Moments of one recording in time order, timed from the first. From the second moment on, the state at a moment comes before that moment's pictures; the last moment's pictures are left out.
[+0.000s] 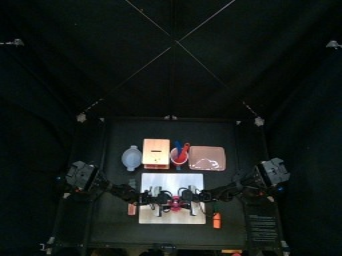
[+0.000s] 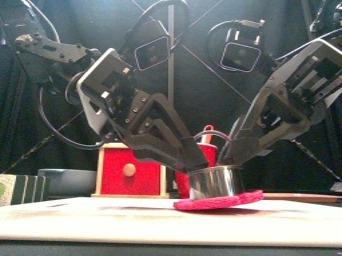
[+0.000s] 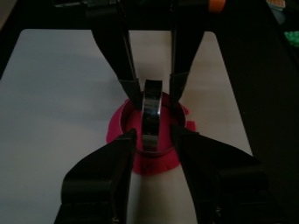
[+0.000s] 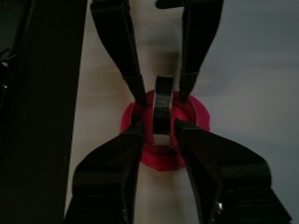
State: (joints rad) left arm -0.32 0.31 0.66 -0.60 -0.46 0.35; right arm 0.29 0.08 0.85 0.44 -0.33 -0.14
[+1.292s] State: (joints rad) left arm -0.36 0.32 0.72 -0.60 -0.54 0.35; right arm 0.24 0.05 0.81 0.37 -0.28 -0.14
